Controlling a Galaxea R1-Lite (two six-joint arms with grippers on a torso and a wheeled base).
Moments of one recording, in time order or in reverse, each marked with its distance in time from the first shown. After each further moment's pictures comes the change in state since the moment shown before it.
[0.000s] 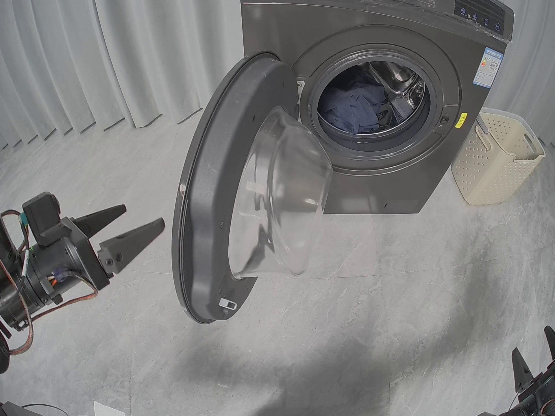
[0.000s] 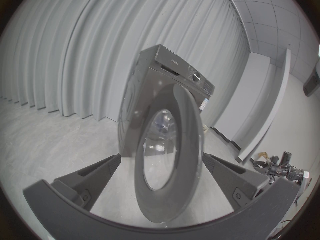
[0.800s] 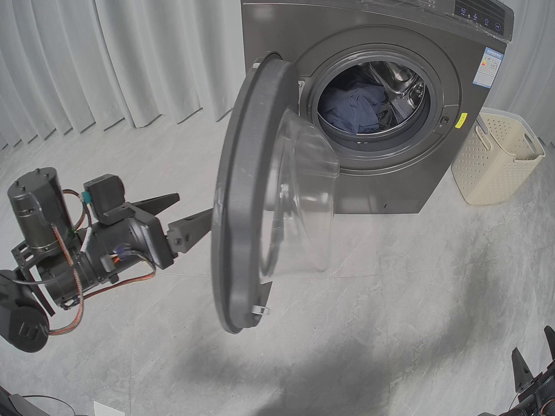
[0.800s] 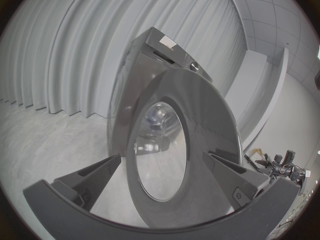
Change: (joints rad) left arm -0.130 0.257 -0.139 -0.089 0.056 0.009; right arm 0.000 0.000 0.000 0.000 0.000 -0.001
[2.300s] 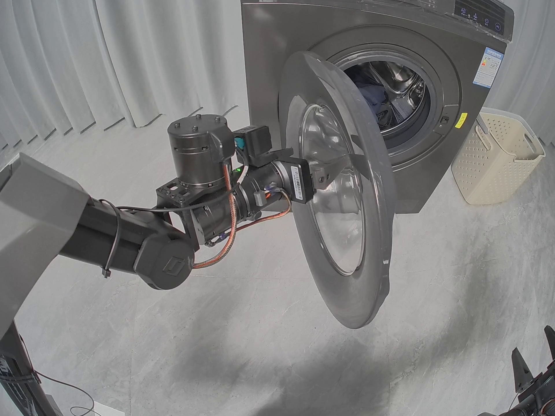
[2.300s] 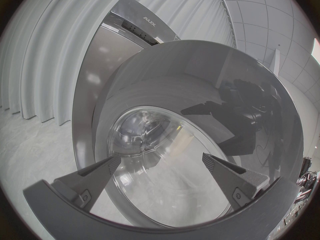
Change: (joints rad) left arm -0.204 0.529 -0.676 0.045 0.106 -0.002; right arm 0.000 0.000 0.000 -0.002 0.002 -0.005
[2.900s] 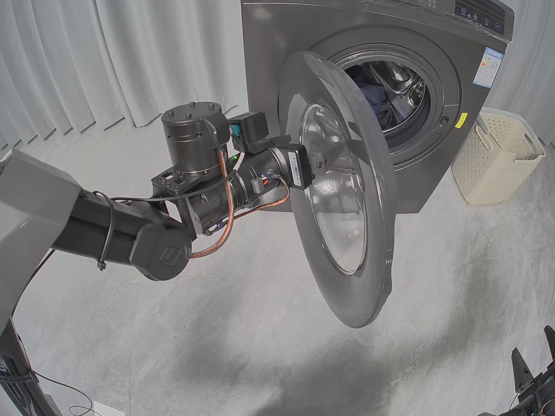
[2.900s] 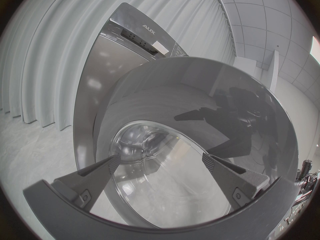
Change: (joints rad) left arm 0.005 -0.012 -0.039 0.007 0.003 0.002; right arm 0.000 0.000 0.000 0.000 0.001 0.000
